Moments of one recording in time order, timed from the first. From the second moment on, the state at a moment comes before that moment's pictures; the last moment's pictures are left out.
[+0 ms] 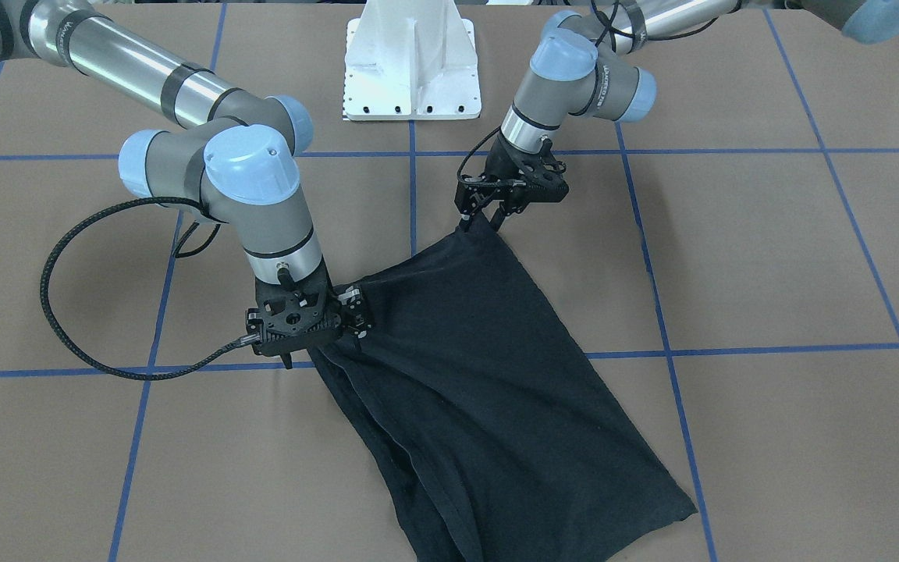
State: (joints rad) left arm -0.35 -1.98 -1.71 -2.17 -1.59 -1.64; right arm 0.71 -0.83 1.43 -1.28 1.79 0.90
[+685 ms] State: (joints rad) left arm -0.33 -1.98 -1.77 -2.10 -1.59 -1.64; right arm 0.72 -0.83 1.43 -1.28 1.79 0.90
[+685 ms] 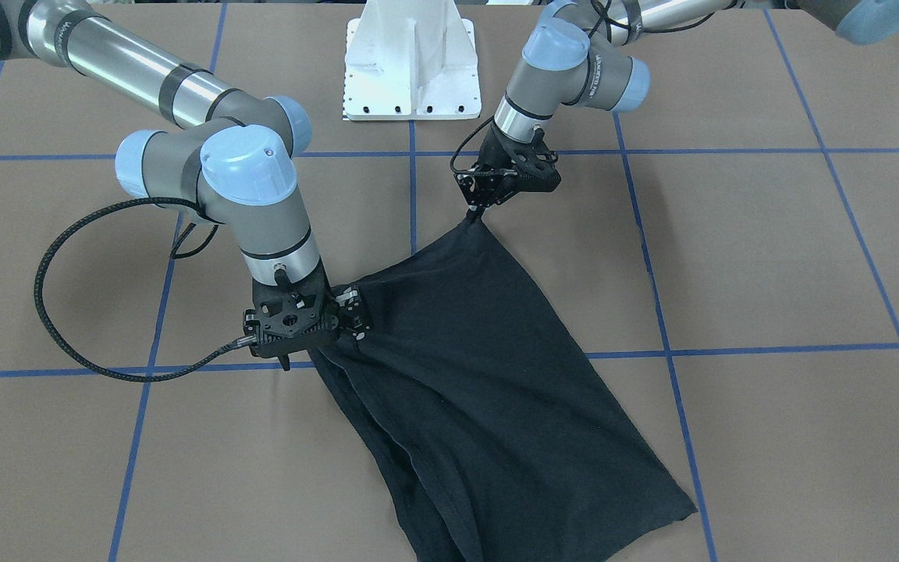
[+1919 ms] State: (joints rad) left arm -0.14 -1.75 -2.11 -2.03 -1.59 -1.59; right arm 0.72 -0.83 1.43 -1.28 1.80 0.90
